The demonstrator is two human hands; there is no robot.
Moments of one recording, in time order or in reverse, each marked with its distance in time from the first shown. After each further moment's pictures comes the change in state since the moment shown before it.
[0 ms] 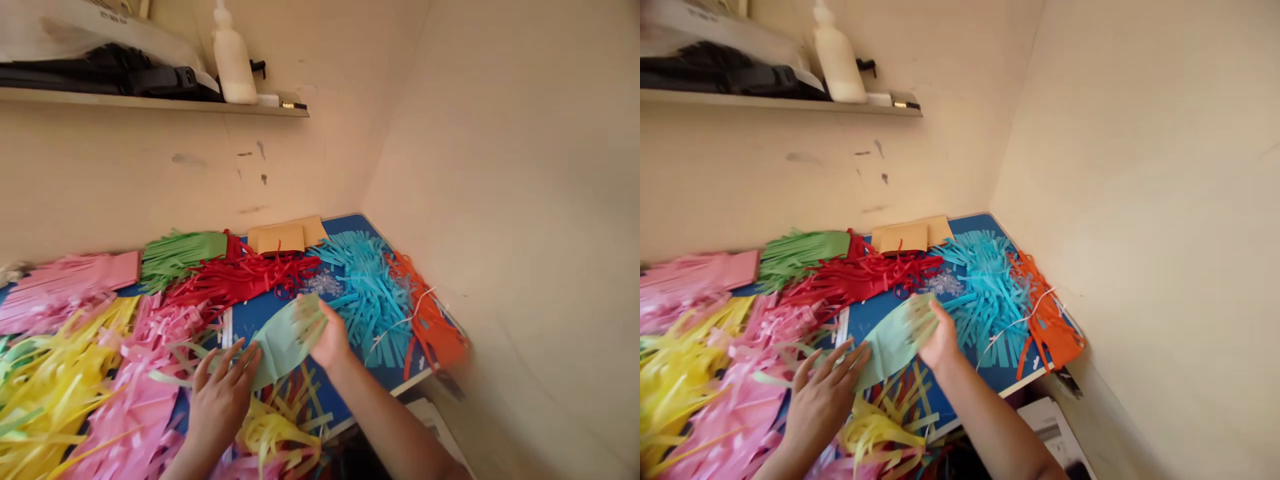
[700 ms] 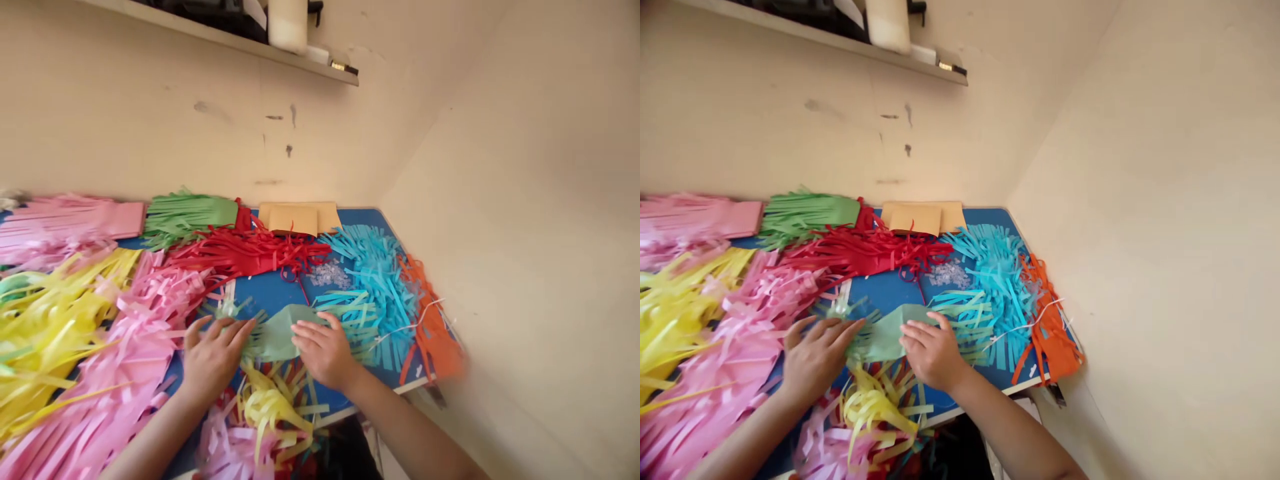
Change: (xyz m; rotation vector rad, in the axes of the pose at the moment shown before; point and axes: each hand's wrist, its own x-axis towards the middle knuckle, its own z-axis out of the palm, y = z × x) left_hand 0.008 -0.021 0.007 0.150 -0.068 0.016; right_hand -0.040 -0.002 -0.039 -1.978 -0.720 -0.942
